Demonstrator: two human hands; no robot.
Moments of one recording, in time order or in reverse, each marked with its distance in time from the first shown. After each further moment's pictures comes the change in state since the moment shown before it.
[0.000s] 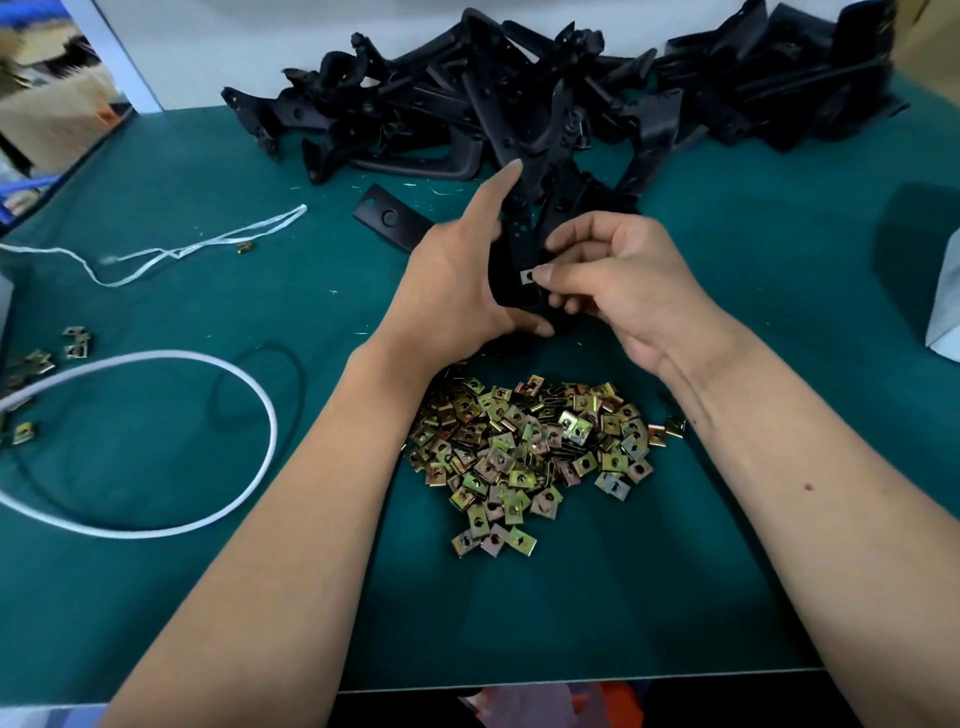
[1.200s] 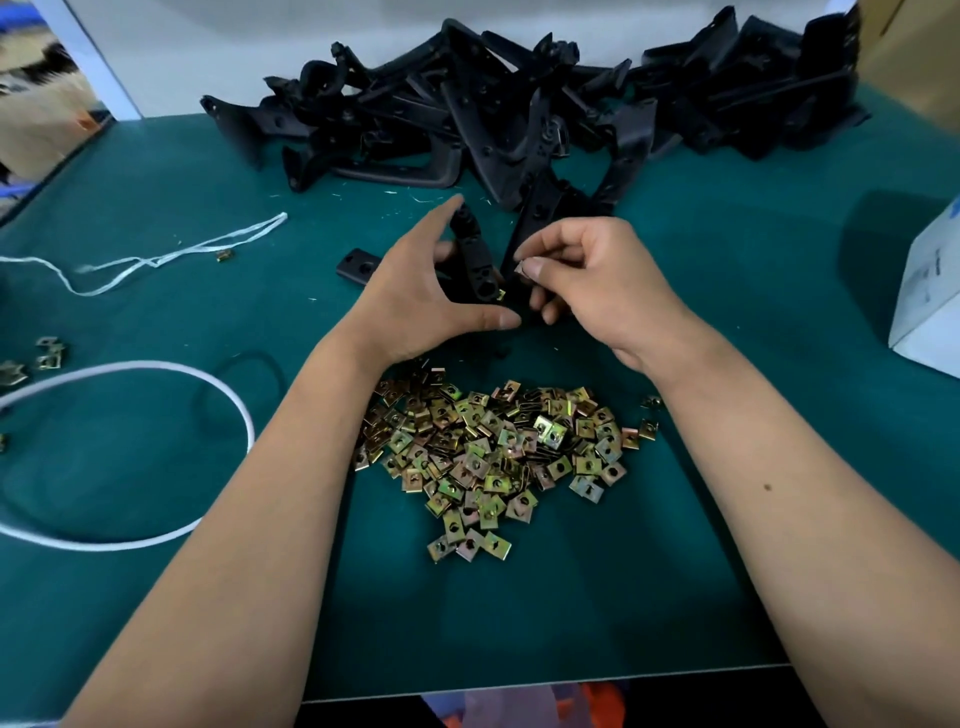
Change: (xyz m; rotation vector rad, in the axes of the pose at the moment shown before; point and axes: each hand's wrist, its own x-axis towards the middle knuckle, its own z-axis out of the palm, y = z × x) left_hand 0.001 -0.017 -0.007 -0.215 -0.102 -0.178; right_hand 0.008 0.005 -0.011 -0.275 -0.017 -0.113
